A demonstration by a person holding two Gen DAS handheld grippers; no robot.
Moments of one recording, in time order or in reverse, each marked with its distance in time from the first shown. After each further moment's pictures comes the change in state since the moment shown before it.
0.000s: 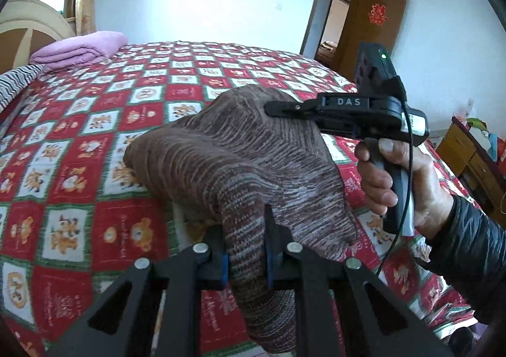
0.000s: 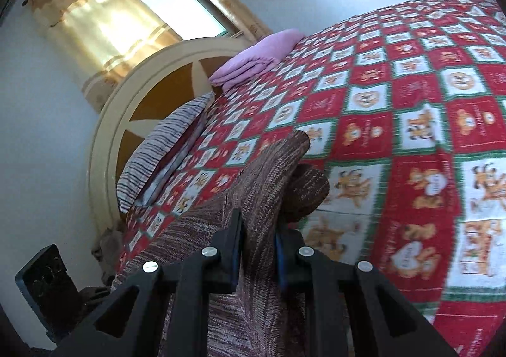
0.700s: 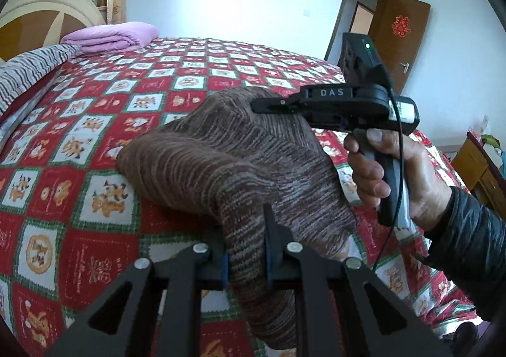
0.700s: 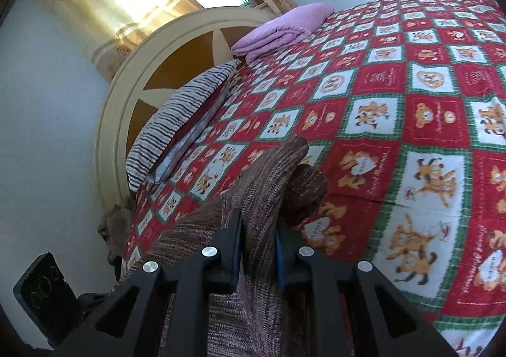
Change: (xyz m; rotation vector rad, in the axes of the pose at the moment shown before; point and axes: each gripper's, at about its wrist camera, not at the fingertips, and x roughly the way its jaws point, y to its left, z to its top) left arm -0.030 0.043 -0.031 -0.080 -0.008 0.076; right arm 0.076 0.050 -0.006 -0.050 0.121 0.061
